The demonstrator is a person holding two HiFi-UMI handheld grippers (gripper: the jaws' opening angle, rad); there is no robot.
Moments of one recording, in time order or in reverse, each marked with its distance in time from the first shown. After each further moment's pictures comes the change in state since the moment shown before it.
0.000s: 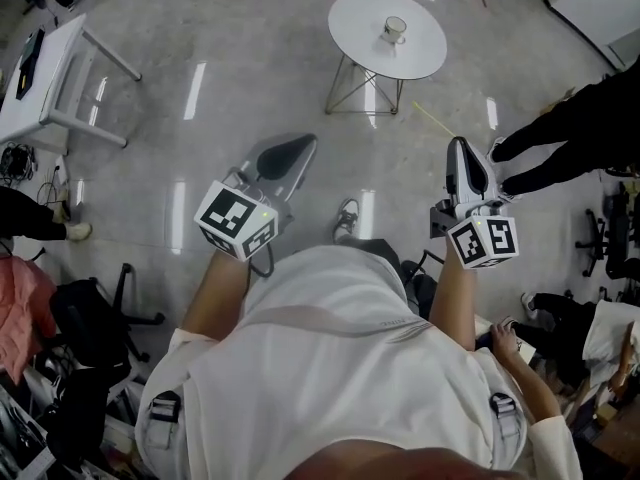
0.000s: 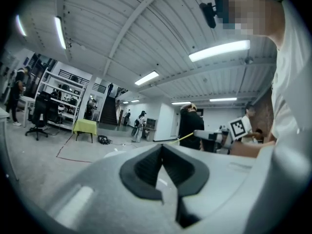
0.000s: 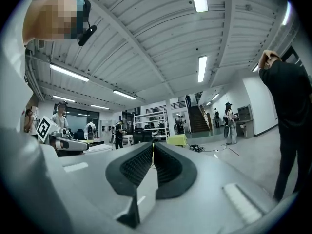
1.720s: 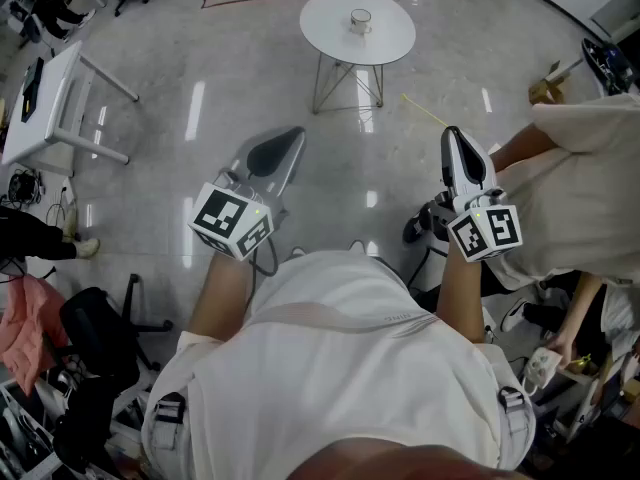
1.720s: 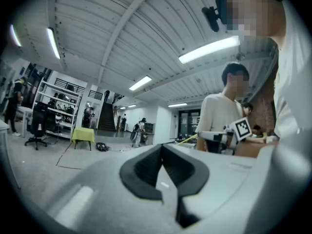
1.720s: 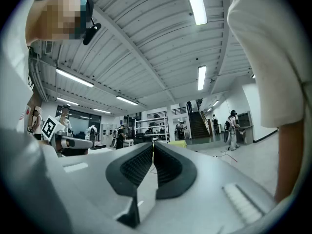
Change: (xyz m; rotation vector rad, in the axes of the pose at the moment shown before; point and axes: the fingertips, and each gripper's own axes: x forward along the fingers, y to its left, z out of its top) left arm -0.021 -0.136 0.026 0.065 -0.043 0.004; right arm -0.146 -0.002 0.047 -0.036 -0.068 0.020
